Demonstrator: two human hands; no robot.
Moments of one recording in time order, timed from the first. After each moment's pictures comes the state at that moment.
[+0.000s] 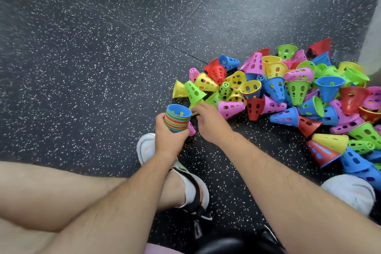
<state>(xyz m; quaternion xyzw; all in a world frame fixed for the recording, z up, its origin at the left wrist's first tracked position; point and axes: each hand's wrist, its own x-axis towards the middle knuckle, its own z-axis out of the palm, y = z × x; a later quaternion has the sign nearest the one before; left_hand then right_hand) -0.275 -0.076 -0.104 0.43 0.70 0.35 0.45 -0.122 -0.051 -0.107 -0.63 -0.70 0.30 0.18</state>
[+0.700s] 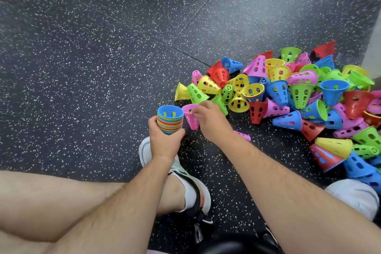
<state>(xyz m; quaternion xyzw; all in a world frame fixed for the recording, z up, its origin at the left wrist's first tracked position) -0.287 -0.074 -0.101 0.39 0.74 0.37 0.41 -0.123 -0.039 -0.113 -0.64 -0.69 0.27 0.19</state>
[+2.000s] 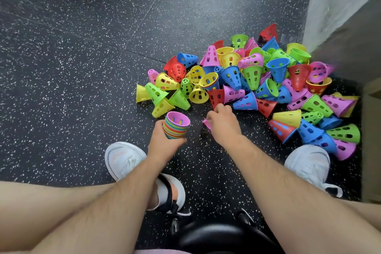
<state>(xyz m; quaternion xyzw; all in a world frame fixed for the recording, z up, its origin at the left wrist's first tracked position) -0.219 -0.098 -0.117 0.55 0.64 0.20 0.50 -0.009 -0.117 -0.105 -0.76 -0.63 0.16 0.01</state>
